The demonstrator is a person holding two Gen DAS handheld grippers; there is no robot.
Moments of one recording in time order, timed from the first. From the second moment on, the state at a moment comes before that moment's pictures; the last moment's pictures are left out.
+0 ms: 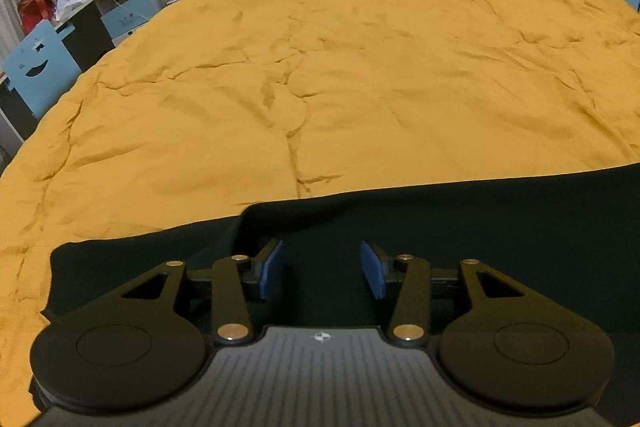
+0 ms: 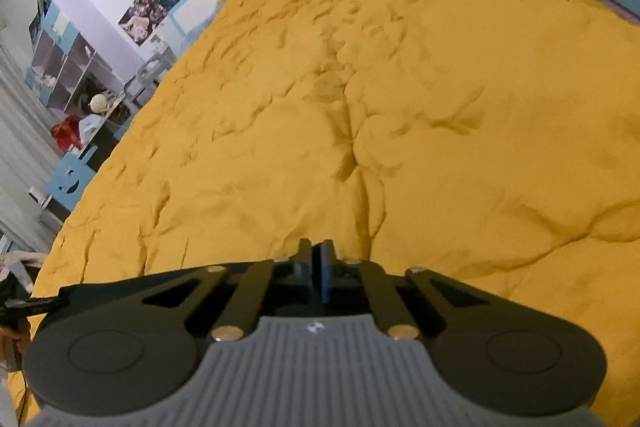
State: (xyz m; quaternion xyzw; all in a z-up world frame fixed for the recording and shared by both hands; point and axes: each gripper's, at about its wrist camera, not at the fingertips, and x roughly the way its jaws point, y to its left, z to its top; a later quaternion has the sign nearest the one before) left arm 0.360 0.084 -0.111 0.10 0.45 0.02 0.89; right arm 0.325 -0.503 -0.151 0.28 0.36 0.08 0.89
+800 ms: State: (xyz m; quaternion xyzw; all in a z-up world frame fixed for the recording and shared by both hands) left arm 0.307 0.050 -0.082 0.04 0.44 -0.01 0.90; right arm 0.221 -0.503 -0.112 0.31 0.39 -0.03 0.87
